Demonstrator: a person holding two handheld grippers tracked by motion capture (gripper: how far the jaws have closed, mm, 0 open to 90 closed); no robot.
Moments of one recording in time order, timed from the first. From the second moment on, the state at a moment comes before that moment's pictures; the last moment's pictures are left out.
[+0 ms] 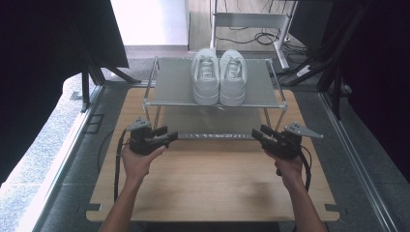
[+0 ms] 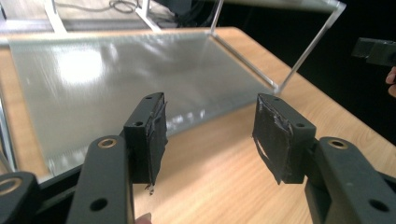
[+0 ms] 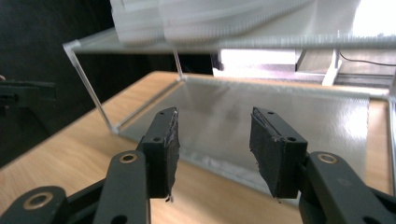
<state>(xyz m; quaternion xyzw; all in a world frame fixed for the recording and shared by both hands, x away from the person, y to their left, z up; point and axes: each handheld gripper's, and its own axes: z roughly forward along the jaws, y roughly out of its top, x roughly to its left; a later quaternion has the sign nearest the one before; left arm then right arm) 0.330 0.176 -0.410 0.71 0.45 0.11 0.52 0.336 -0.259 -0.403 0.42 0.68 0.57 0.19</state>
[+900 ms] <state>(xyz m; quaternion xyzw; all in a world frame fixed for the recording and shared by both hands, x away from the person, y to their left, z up) 0.315 0.198 -0.465 0.72 0.51 0.10 0.46 0.320 -0.292 -0.460 0.47 0.70 0.50 0.18</state>
